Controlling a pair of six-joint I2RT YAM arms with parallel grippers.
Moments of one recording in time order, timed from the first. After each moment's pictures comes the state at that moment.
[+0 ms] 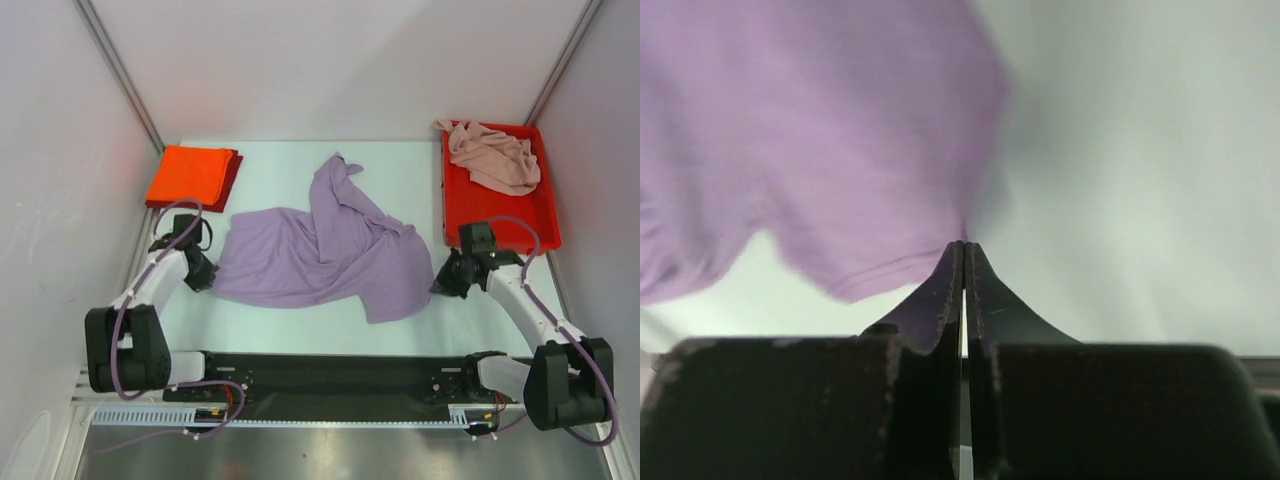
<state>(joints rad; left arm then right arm) 0.06 1.35 0.76 -0.69 -0.21 -0.75 0.09 1.15 0.62 -0.66 -0.13 0.70</state>
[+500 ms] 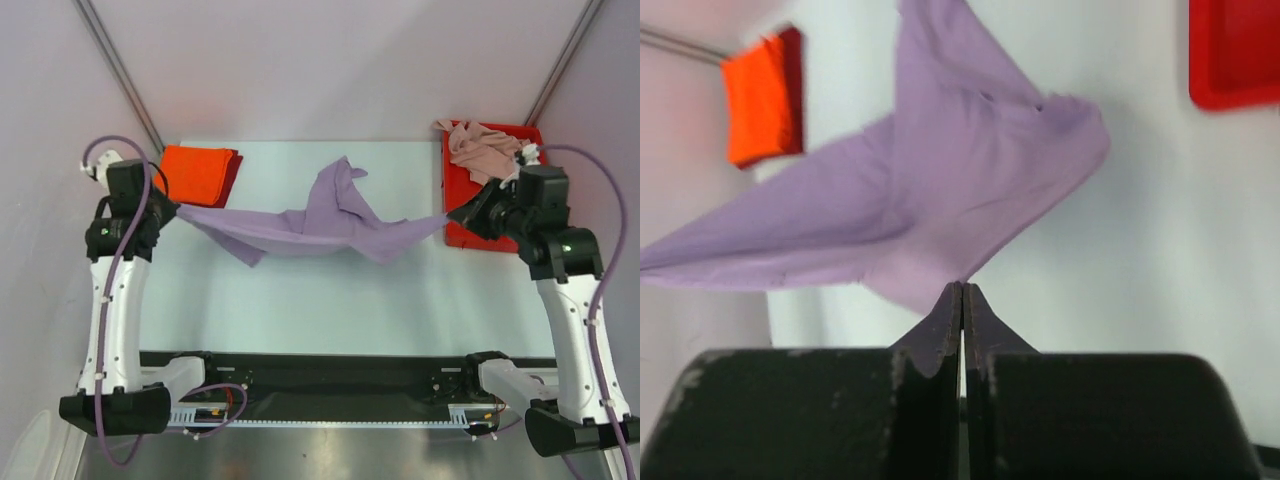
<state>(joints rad) 0.06 1.09 1.31 -0.89 -0.31 -0.61 0.12 1.01 1.33 -0.94 -0.21 0.61</state>
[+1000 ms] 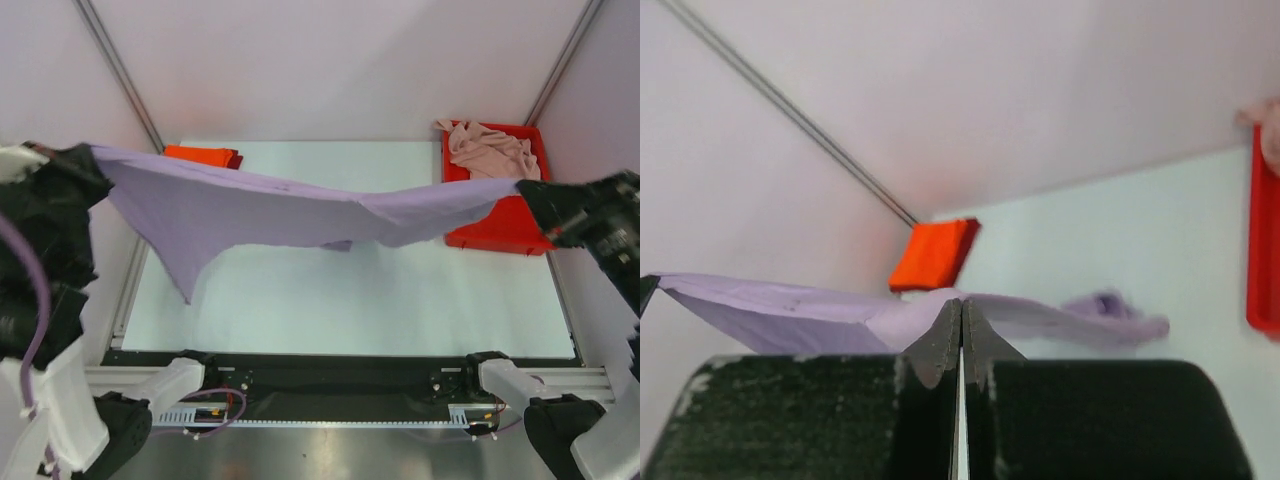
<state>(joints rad) -0.19 1.04 2.01 -0.92 -0.55 -0.38 0.10 1.05 2.25 -1.22 -0.22 0.59</state>
